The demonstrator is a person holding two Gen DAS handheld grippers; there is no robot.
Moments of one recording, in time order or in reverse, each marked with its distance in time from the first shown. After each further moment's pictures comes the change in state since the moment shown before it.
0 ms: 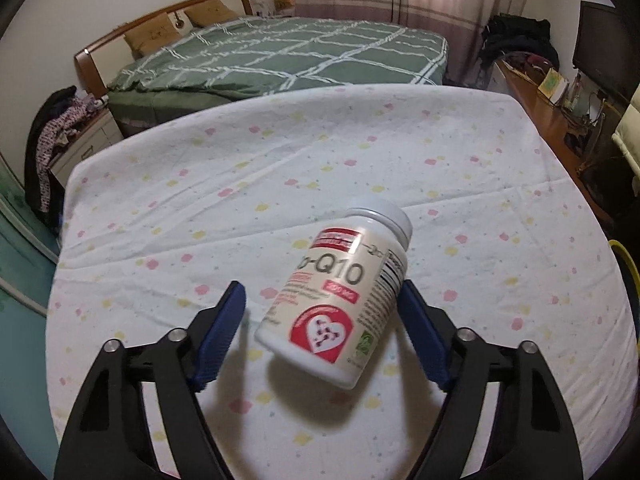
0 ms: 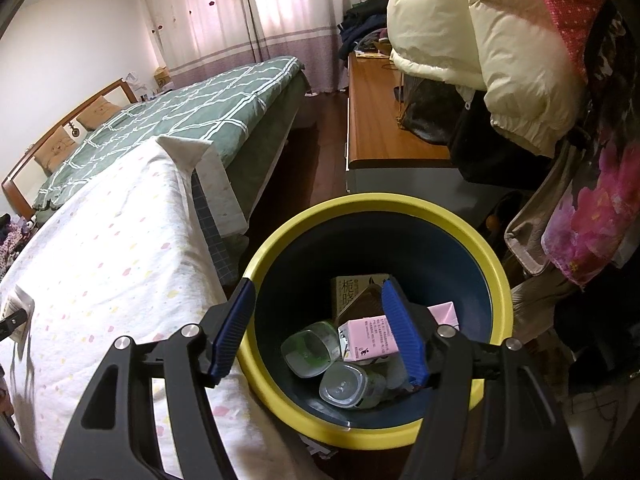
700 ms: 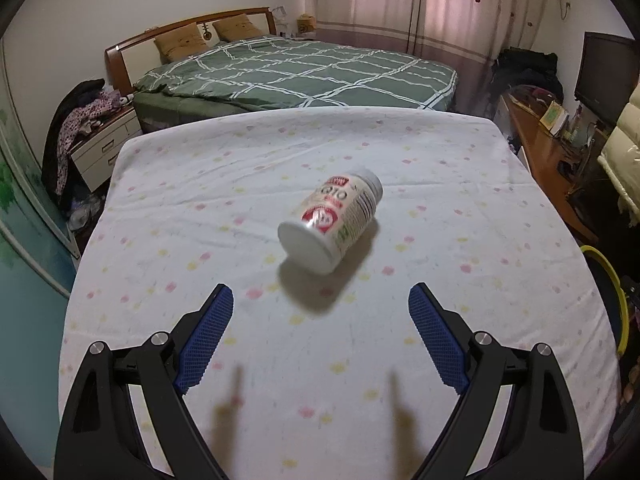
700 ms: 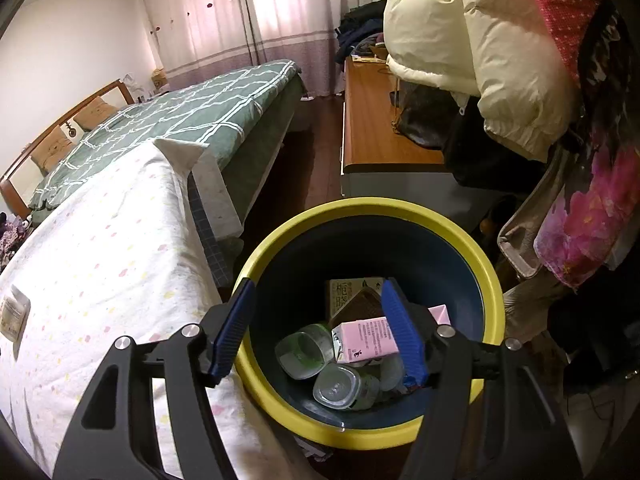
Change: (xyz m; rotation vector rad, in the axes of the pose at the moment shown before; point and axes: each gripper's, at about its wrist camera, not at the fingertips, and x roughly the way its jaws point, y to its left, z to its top) left arm -0.077 -0.004 -0.063 -0.087 -0.107 0.017; right arm -0.003 -0.001 -0.001 -0.005 -0.014 -0.018
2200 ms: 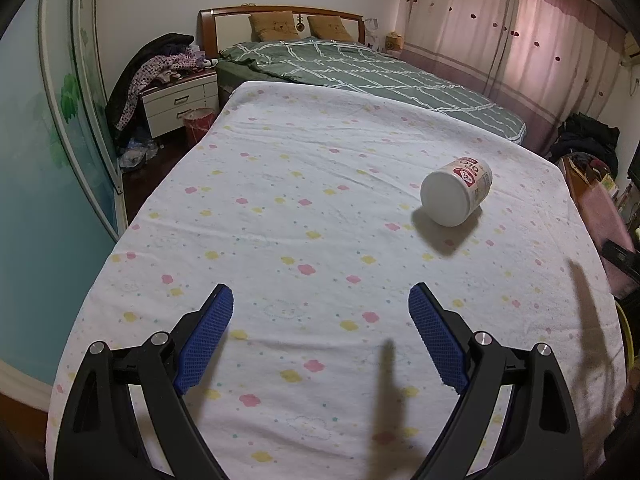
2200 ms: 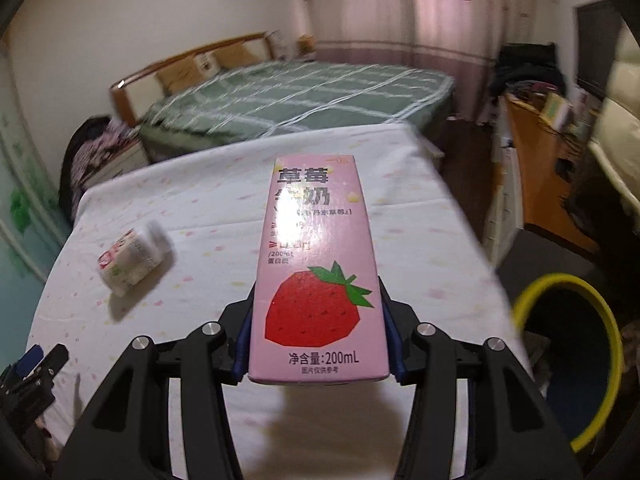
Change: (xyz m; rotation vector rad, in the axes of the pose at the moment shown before) left arm -0.025 0.069 -0.074 -0.291 -0.048 0.154; right arm -0.030 0.196 -0.008 -0.336 0.001 0.309
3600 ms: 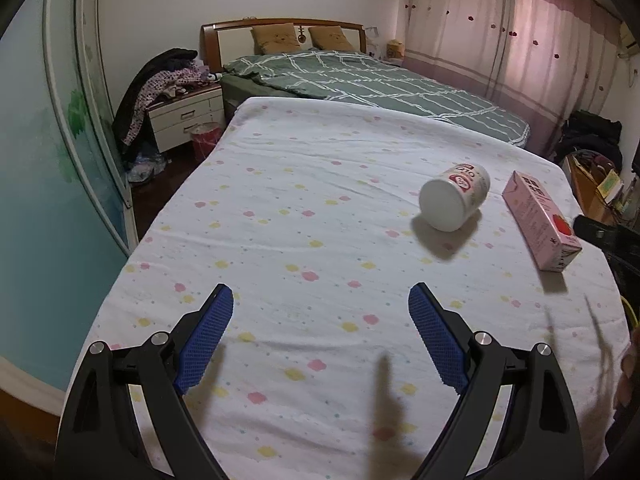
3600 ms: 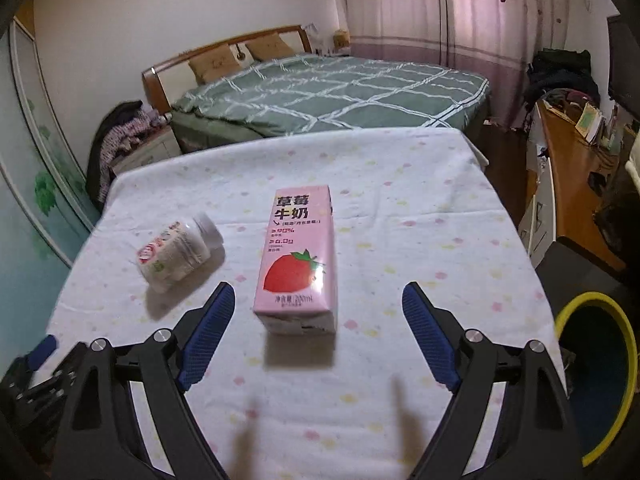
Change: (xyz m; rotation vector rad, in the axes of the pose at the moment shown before) left arm -0.011 -0.001 -0.002 0.027 -0.042 0.037; right arm 0.033 0.066 0.010 -0.115 0.074 0.131
